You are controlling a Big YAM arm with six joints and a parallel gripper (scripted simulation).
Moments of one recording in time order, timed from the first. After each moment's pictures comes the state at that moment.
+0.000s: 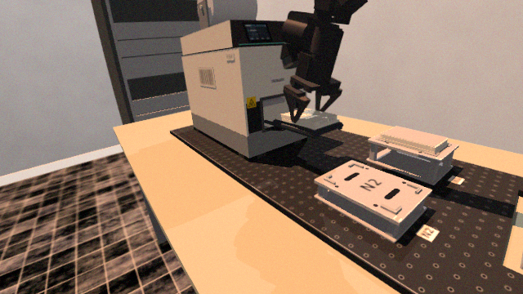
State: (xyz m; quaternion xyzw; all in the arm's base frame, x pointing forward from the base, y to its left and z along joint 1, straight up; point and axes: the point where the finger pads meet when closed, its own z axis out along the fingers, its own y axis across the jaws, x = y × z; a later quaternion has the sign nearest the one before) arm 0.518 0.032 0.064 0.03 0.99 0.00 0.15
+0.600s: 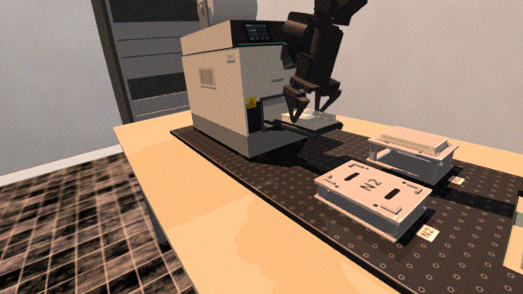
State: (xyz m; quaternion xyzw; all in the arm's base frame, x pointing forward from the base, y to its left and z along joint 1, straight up) arm 0.521 0.030 0.063 0.03 0.99 0.00 0.16
